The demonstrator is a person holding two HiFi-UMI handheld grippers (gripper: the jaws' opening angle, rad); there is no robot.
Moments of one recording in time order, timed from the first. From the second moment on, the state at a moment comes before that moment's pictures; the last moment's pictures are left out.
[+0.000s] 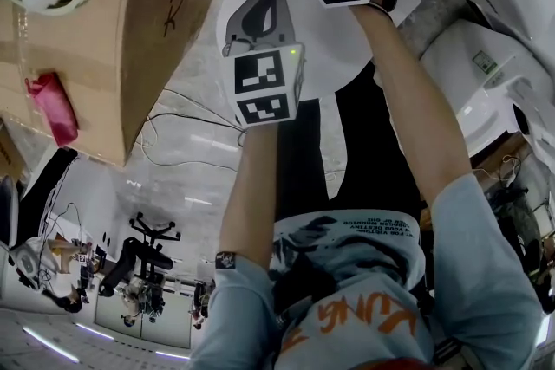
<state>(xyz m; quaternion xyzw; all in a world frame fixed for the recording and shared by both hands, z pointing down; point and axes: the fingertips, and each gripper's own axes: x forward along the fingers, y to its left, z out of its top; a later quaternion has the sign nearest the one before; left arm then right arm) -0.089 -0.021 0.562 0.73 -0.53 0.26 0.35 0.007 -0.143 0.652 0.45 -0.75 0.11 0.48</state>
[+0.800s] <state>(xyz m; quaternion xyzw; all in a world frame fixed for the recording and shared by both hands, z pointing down) -0.048 -0.009 0.561 0.75 -0.50 0.26 0.35 0.061 -0.110 0.653 0.46 -0.73 0.13 0.49</state>
